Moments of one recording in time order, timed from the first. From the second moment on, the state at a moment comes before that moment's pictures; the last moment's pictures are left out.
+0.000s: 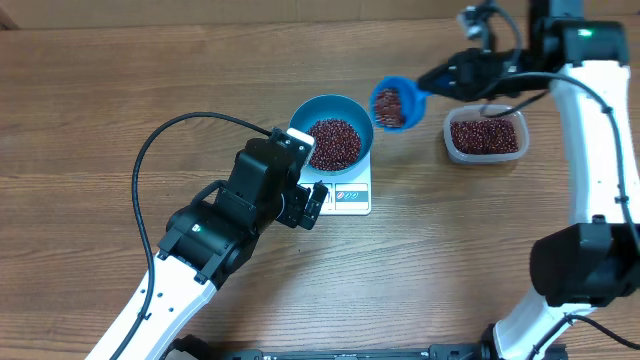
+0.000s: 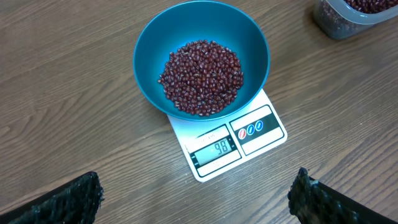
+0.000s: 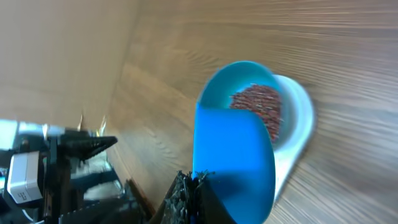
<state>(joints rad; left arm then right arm) -0.57 1.17 1.07 -0.71 -0.09 -0.08 -0.01 1.90 1.98 -1.30 -0.96 -0.17</state>
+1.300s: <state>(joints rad) -0.57 1.17 1.07 -0.71 -0.09 -0.08 0.22 1.90 1.98 -1.06 -0.67 0.05</state>
